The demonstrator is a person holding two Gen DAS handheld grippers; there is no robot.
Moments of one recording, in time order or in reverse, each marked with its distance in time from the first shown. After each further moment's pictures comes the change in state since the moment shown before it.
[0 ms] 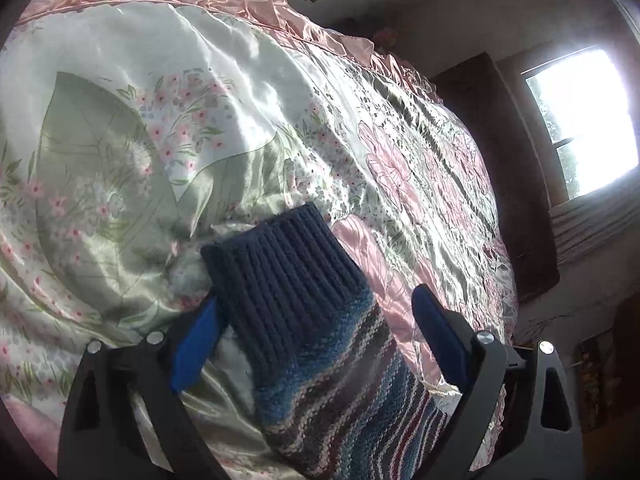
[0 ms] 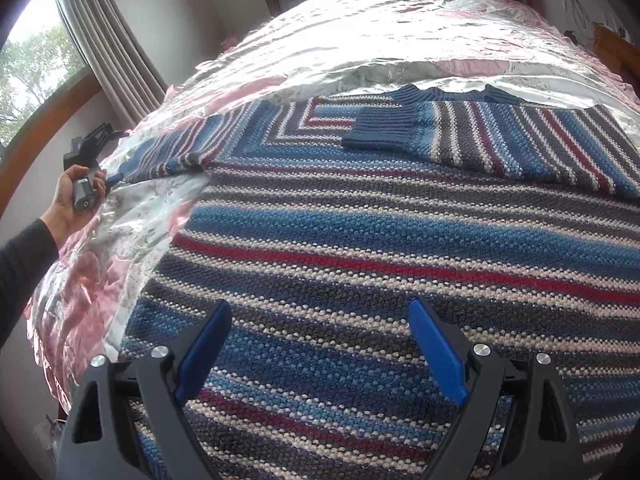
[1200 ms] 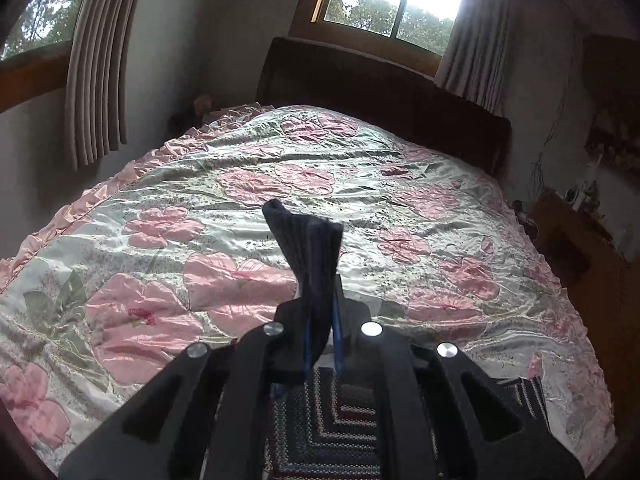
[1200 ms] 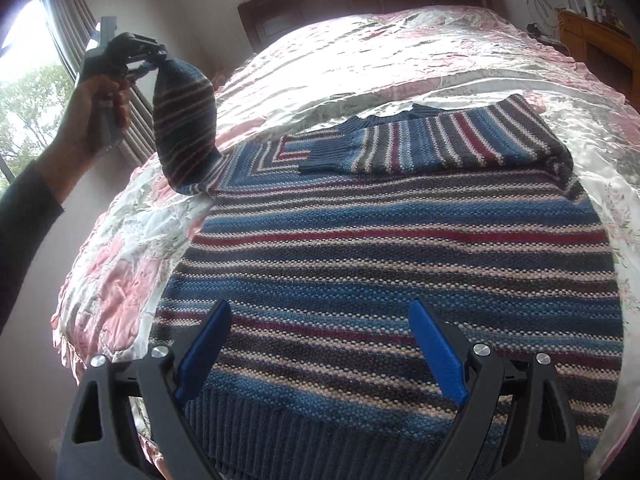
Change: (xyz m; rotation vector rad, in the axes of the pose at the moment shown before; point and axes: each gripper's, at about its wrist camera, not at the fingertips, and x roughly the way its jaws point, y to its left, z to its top) left arm -0.077 -0.354 -0.258 0.780 -0.156 0.039; right arm -0.122 -0.055 -0.045 0.097 -0.099 0.013
